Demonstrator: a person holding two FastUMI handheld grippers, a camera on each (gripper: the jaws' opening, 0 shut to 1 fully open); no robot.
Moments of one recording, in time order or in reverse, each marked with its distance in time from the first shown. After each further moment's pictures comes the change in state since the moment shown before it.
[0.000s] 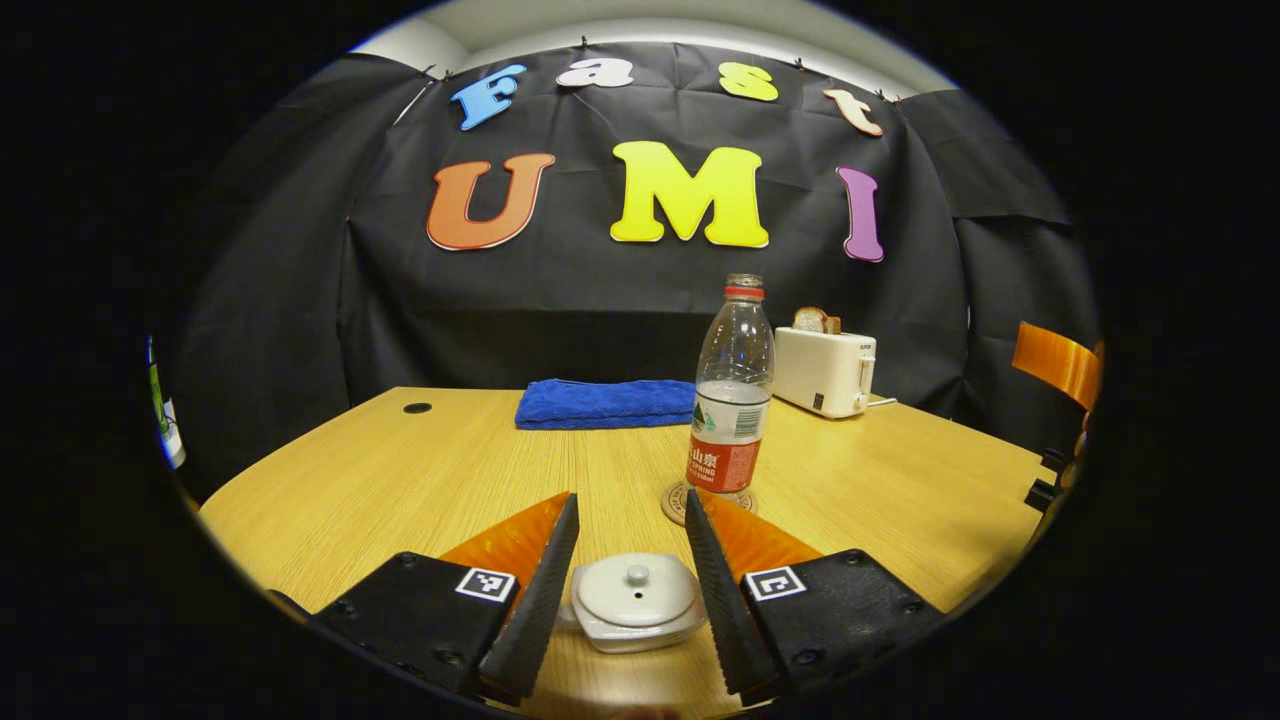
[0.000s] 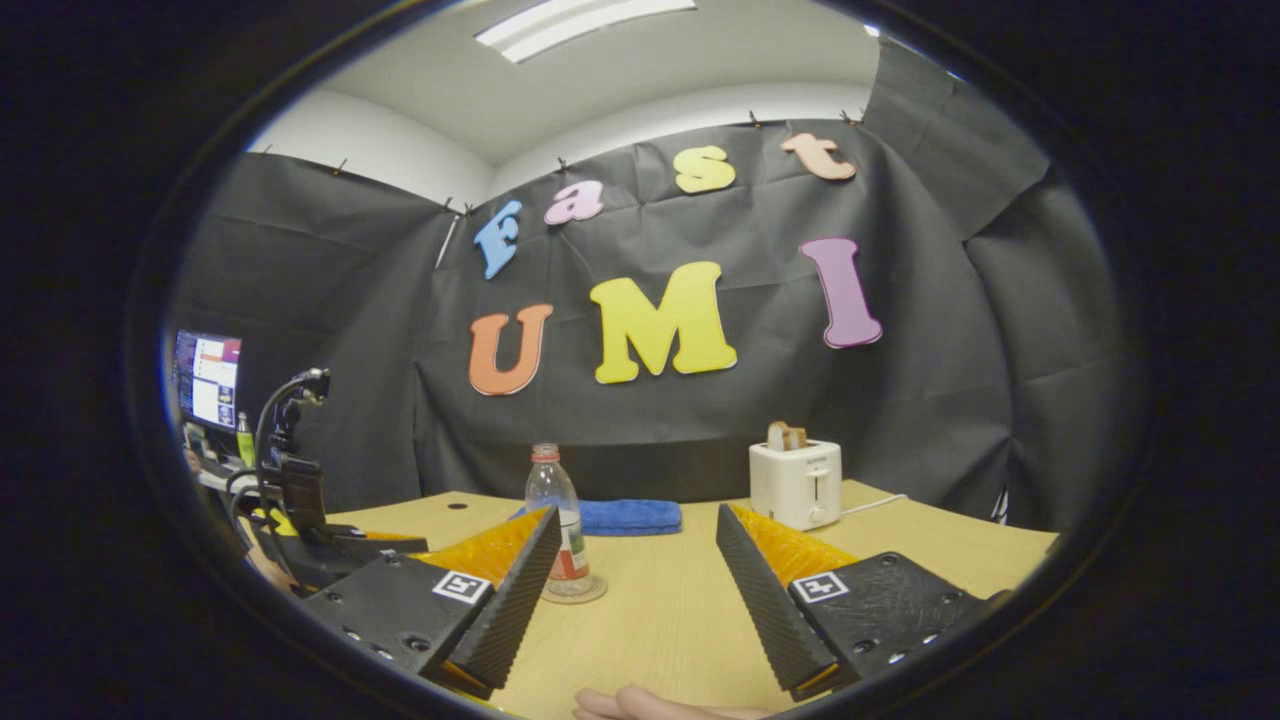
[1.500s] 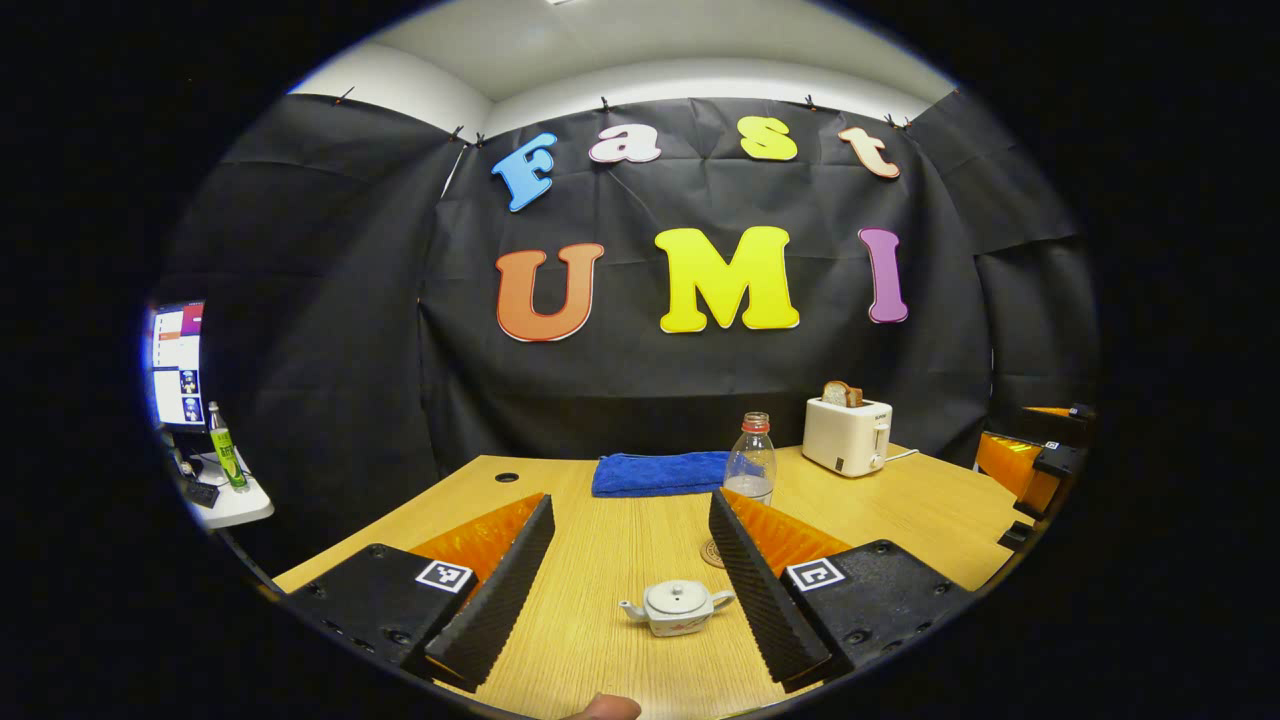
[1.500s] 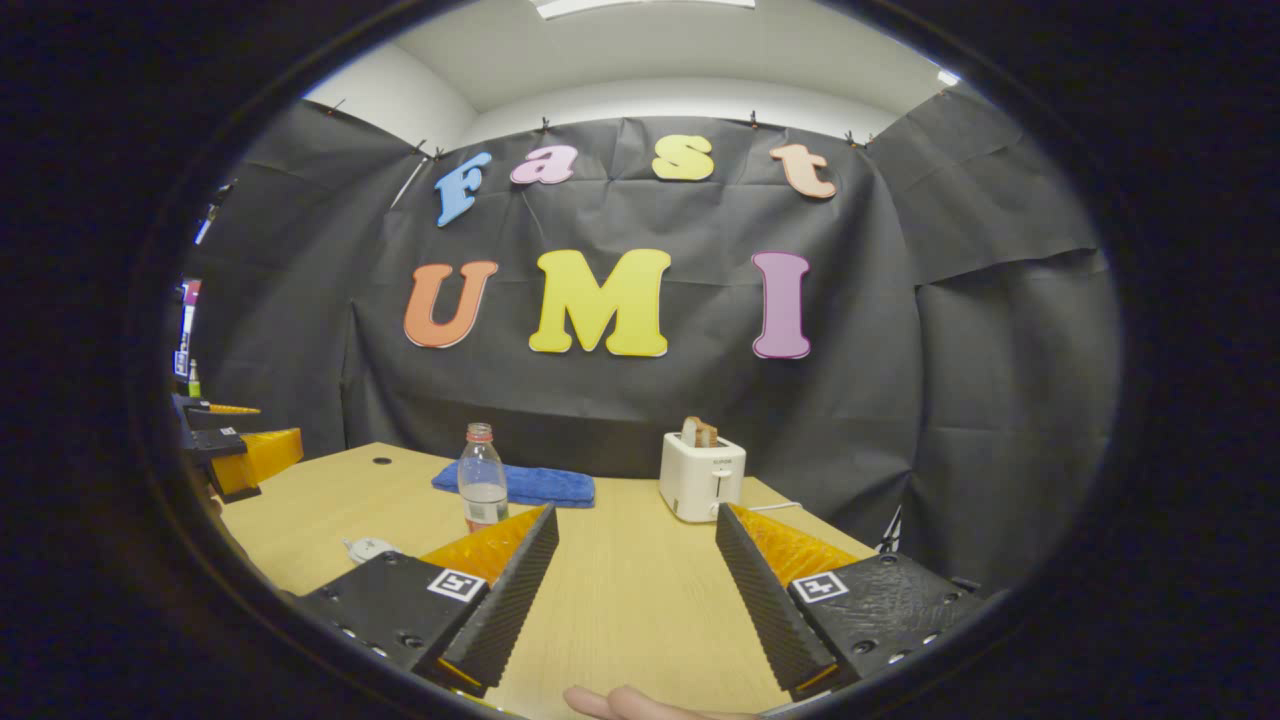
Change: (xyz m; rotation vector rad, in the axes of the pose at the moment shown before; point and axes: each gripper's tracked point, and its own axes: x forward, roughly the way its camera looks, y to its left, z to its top) left arm -0.118 0.020 0.109 0.047 -0.157 0.163; right arm -0.043 -0.029 0.041 -0.141 0.134 -0.237
